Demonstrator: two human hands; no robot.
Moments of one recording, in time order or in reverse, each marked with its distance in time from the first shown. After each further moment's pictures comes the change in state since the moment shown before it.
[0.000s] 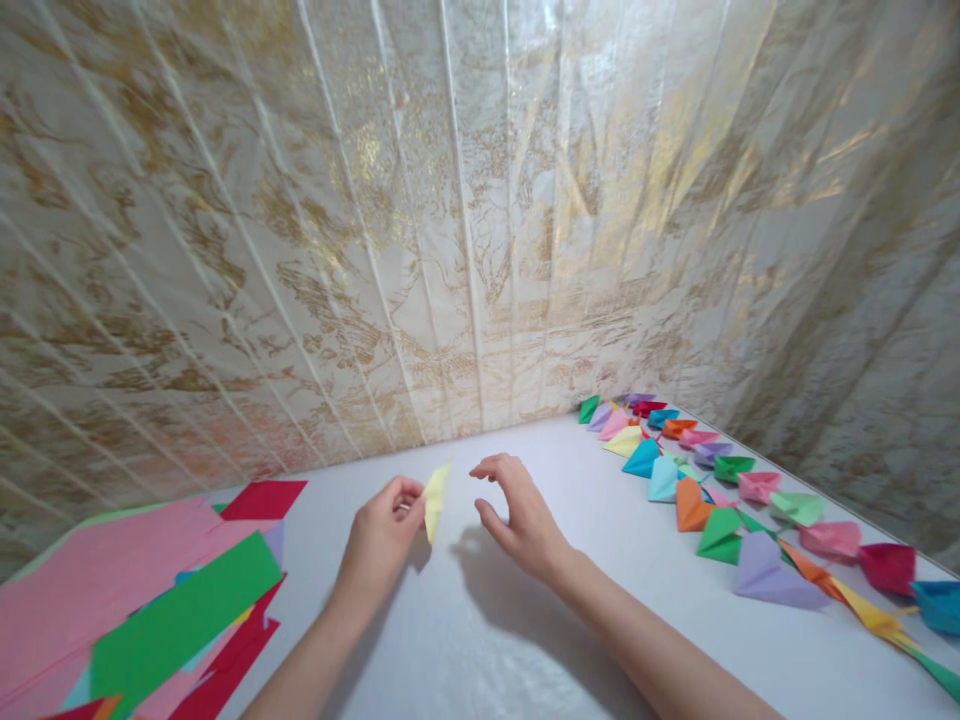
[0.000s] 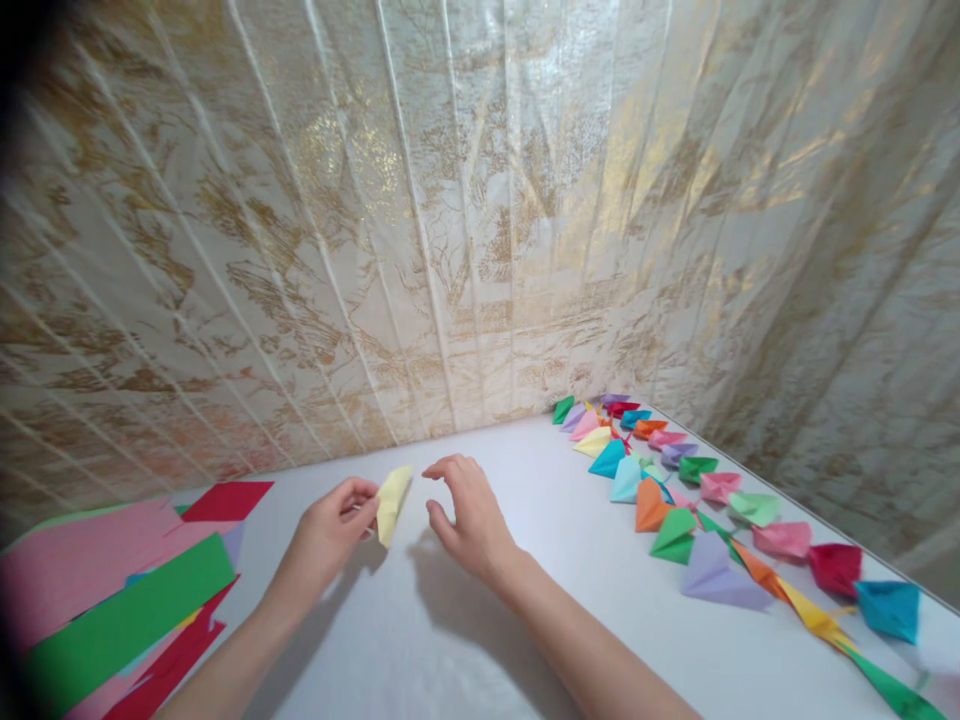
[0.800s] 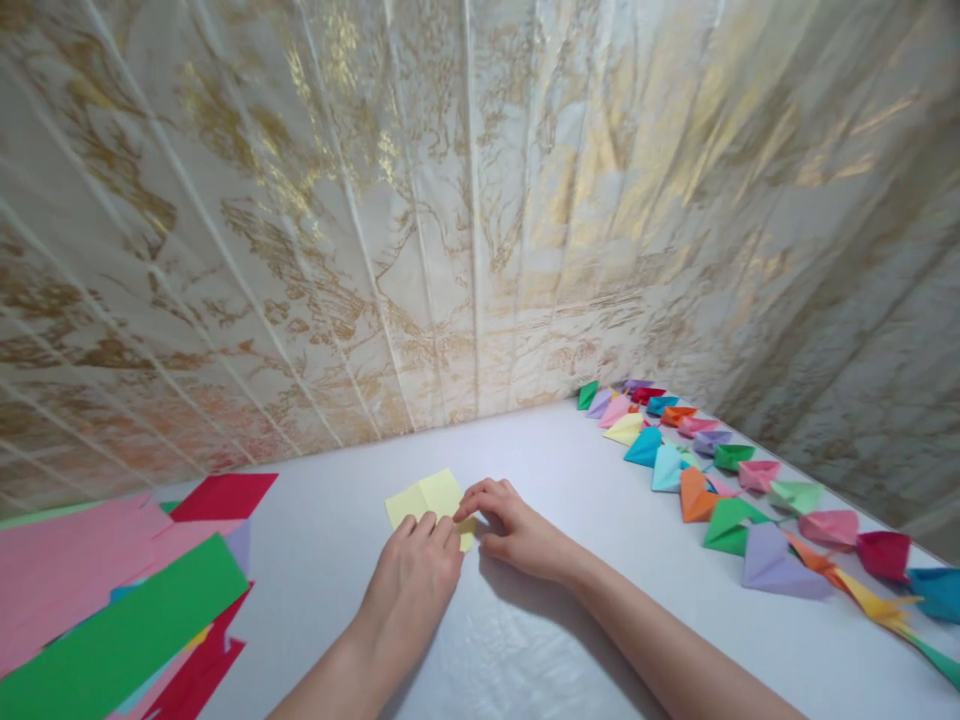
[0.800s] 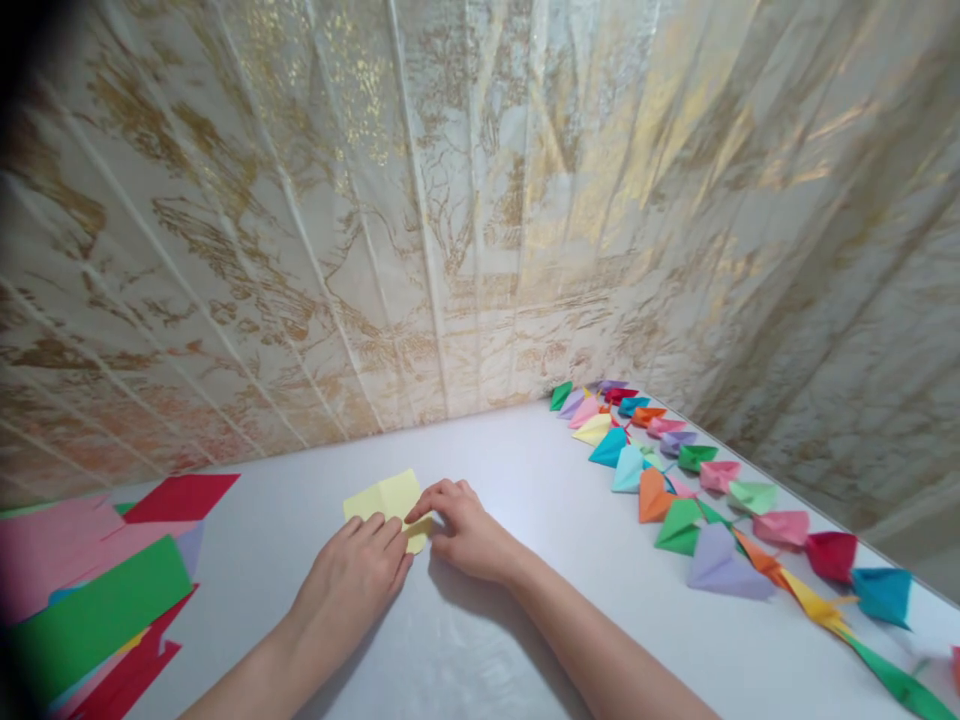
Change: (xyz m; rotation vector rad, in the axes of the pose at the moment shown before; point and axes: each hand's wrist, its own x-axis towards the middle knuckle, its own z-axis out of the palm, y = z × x) left_hand -0.018 0.006 0.033 0.844 -0.275 0.510; right_hand -0.009 0.024 0.018 0.171 -0.364 0.249
